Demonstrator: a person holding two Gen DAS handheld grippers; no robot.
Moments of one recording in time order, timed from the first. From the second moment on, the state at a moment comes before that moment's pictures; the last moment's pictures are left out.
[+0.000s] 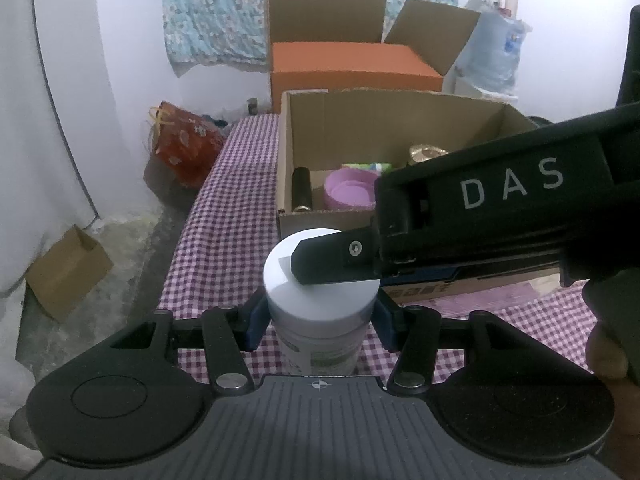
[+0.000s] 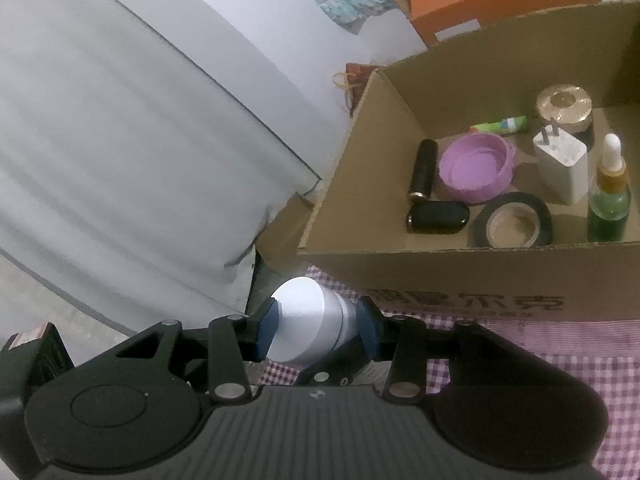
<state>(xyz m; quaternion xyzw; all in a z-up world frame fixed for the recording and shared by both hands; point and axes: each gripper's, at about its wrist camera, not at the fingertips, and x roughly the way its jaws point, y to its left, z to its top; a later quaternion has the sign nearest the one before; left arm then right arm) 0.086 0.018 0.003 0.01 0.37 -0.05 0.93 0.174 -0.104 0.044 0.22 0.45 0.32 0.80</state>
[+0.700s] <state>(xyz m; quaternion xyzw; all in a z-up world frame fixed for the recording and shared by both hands) 0.092 -0.026 0.105 0.05 0.27 -0.12 0.95 0.145 -0.155 0.157 0.20 0.32 0.32 0.87</state>
